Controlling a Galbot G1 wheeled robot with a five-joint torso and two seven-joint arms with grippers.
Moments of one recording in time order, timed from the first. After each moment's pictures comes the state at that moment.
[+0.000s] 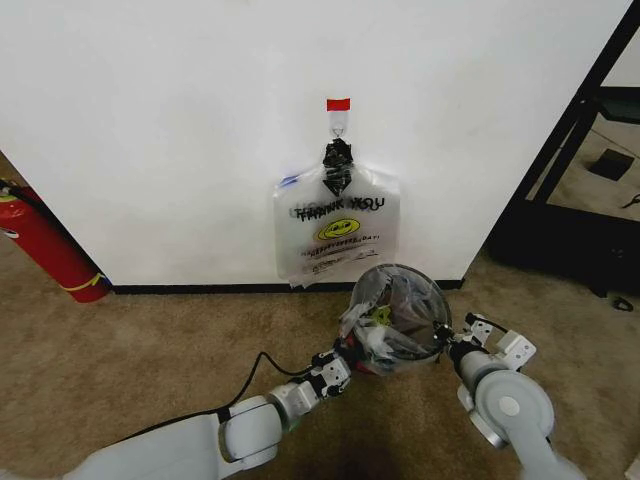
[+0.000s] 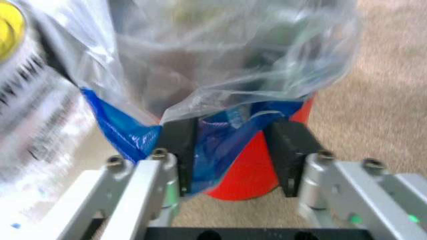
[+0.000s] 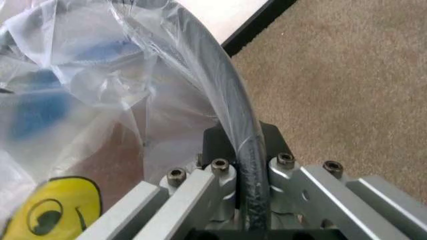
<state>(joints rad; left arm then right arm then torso) 0.67 -0.79 0.72 -1.89 -0.26 0.12 -0.25 -1.33 1.23 0.49 2.08 1.21 -0.40 0.72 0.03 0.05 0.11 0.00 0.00</state>
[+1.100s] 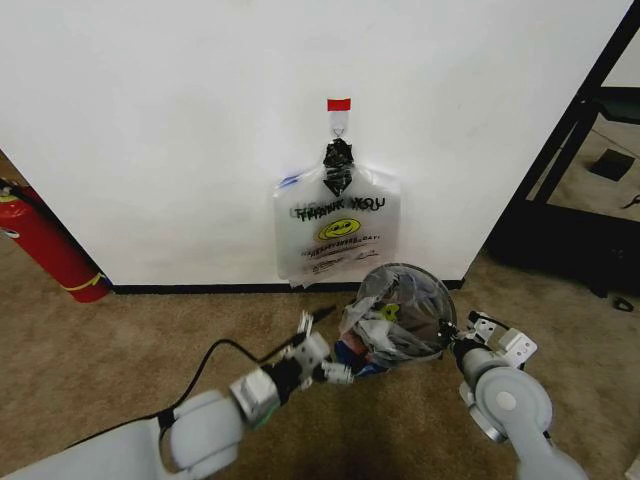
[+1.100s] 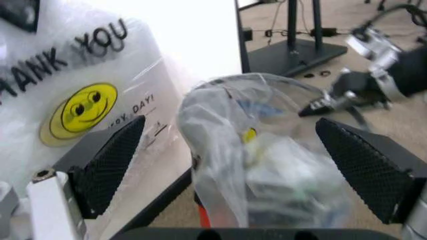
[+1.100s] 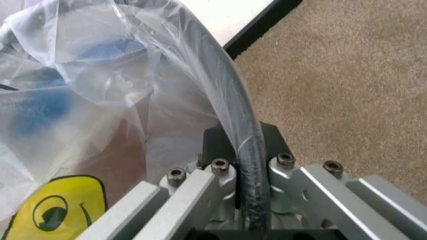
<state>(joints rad) 0.75 -0.69 0.49 -2.10 -0.52 0.03 -0.24 -1.32 1.23 0.48 2.06 1.18 -0.39 0.71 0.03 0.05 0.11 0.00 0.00</state>
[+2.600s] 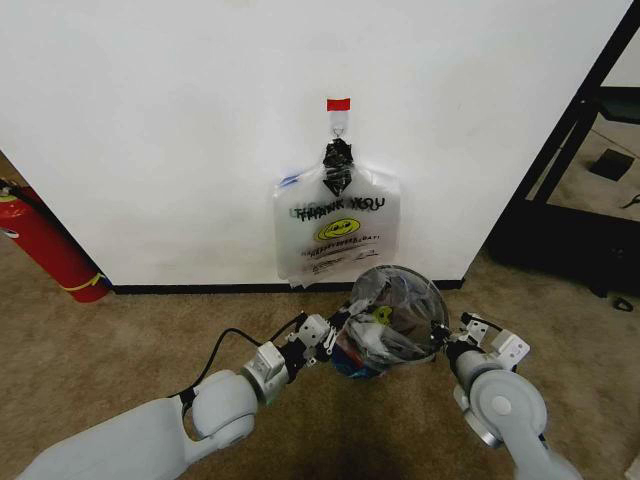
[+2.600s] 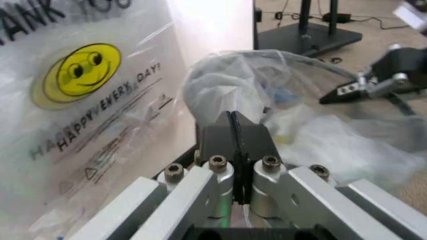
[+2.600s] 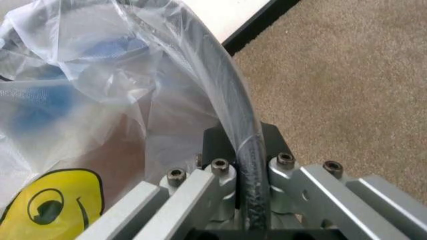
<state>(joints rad) 0.71 -0.72 0.50 -2.02 -0.59 0.05 -0.23 -1.33 1.22 0.46 2.08 1.19 -0.40 0.72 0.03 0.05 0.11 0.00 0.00</state>
